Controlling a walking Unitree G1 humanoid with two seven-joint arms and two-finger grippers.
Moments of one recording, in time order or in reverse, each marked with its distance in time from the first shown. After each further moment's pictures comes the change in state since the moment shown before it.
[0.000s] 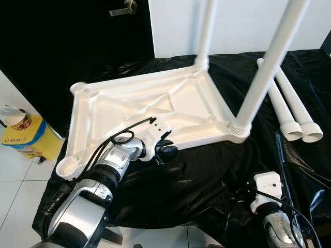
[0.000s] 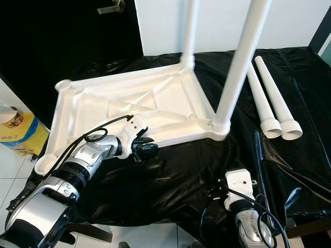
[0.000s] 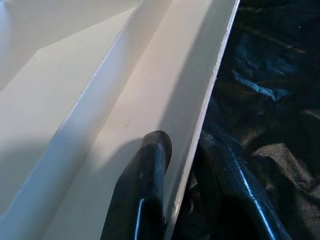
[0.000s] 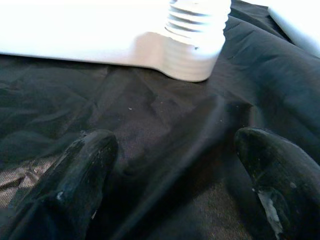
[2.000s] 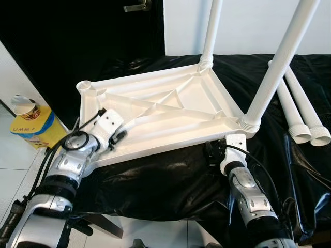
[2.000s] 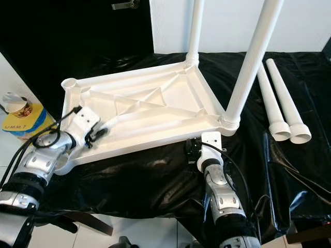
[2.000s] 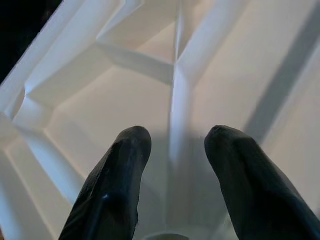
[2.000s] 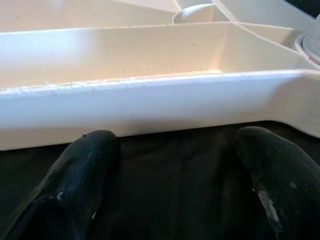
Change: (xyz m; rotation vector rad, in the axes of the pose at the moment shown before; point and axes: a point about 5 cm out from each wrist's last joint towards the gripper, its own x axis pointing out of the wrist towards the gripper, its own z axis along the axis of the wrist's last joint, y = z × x) left arm -0.097 0.046 -0.028 0.282 0.095 0.499; right arm 0.106 0.037 0.018 0.171 0.144 -0.011
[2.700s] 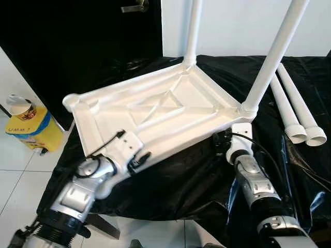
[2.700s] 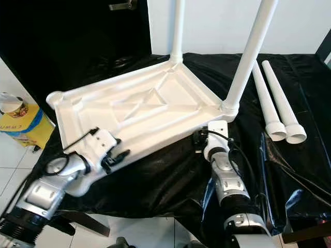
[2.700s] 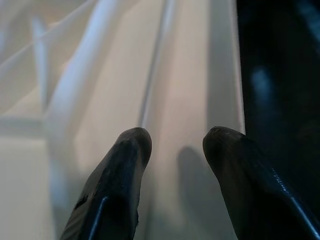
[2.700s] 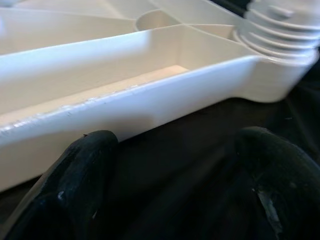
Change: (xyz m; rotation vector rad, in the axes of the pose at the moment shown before) left arm -0.015 -0.098 0.038 -0.165 -0.167 -0.327; right arm 0.020 -0.023 0.009 -0.027 -0.011 -0.066
